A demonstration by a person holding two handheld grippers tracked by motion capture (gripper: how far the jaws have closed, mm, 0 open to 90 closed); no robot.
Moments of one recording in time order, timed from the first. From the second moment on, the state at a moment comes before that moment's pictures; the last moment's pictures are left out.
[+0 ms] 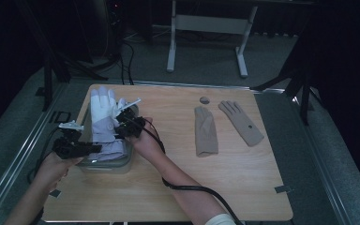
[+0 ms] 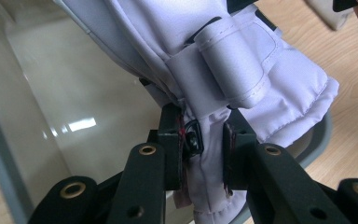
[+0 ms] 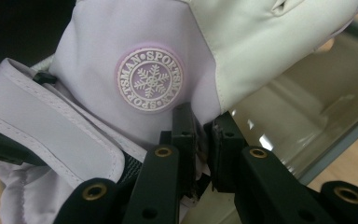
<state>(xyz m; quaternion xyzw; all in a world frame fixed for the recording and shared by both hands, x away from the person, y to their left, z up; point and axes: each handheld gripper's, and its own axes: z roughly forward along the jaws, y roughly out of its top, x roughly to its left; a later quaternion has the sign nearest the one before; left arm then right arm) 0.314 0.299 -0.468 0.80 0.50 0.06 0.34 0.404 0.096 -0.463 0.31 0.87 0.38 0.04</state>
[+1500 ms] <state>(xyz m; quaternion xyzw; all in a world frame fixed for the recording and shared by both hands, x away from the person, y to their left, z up) 0.298 0.288 -0.470 0.76 0.54 0.13 0.35 0.406 0.063 -0.465 0.28 0.88 0.39 0.03</state>
